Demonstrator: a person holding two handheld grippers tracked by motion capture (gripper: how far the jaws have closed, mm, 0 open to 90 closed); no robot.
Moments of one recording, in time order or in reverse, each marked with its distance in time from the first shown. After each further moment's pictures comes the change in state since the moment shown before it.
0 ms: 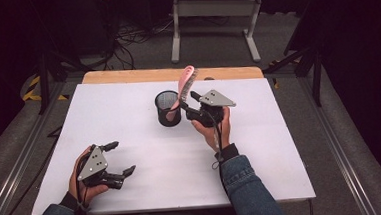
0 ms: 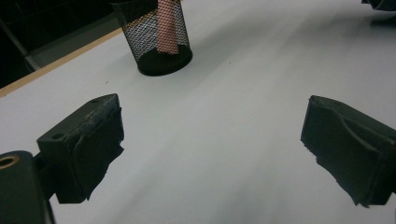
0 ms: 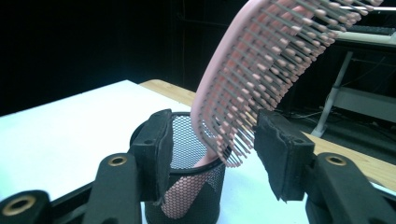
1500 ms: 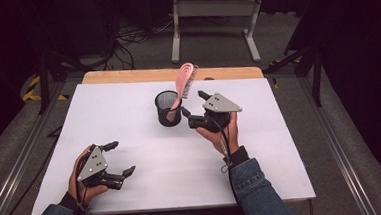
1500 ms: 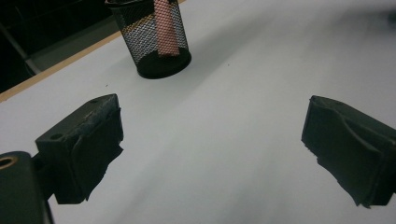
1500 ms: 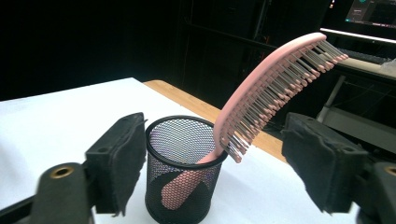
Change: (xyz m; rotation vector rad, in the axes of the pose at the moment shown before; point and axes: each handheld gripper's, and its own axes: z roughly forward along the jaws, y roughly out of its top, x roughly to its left) left arm -0.001 0.002 -0.001 -0.002 -0.003 0.012; right arm 0.008 0.013 -0.030 -0.011 0.006 -0.119
